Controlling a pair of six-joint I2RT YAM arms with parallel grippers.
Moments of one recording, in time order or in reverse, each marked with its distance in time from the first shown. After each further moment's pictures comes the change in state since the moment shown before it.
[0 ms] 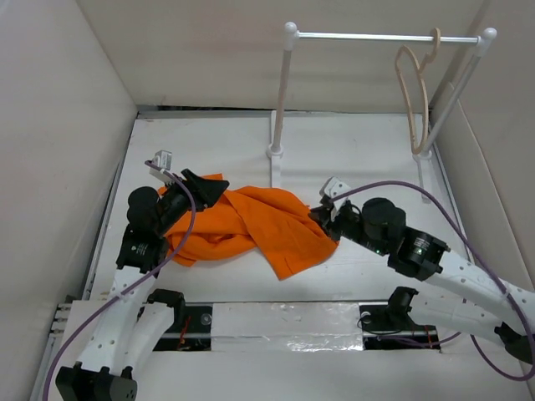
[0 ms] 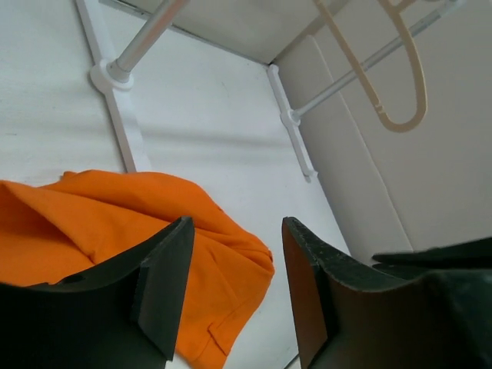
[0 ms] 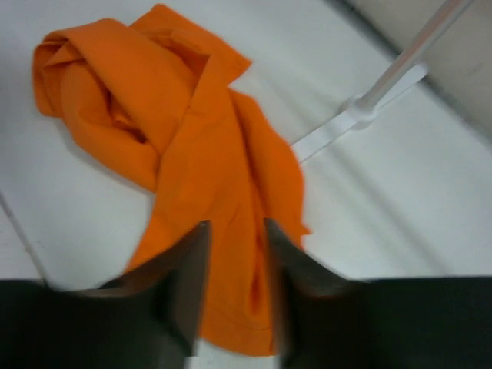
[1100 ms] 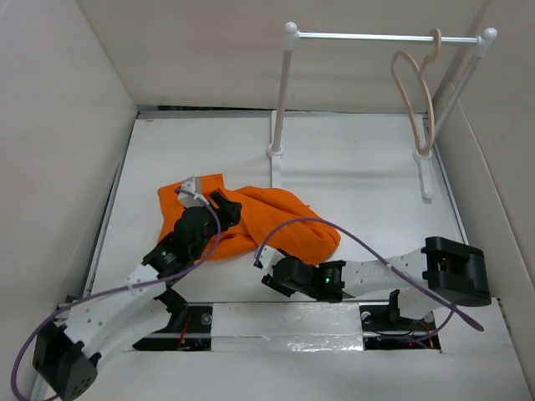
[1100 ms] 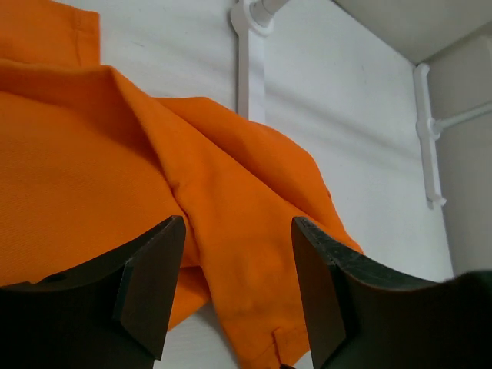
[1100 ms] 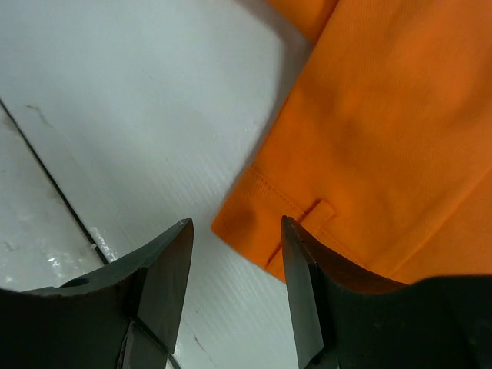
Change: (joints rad) left arm -0.488 0.105 -0.147 -0.023 -0.761 -0.030; right arm 0.415 0.621 -0.181 0.247 0.286 0.210
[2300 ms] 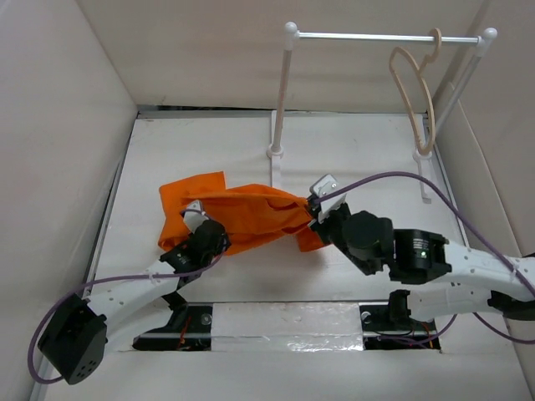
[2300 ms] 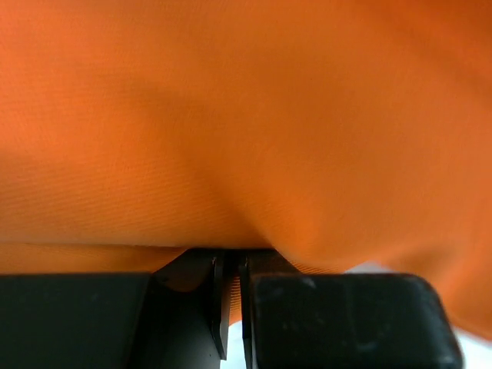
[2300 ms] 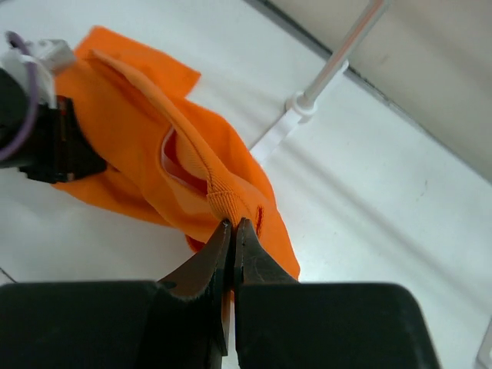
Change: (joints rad) left arm -0.012 0.085 -0.230 -0.065 -0.104 -0.221; right arm 0.010 -0.426 0.474 -0.430 0.418 -0.084
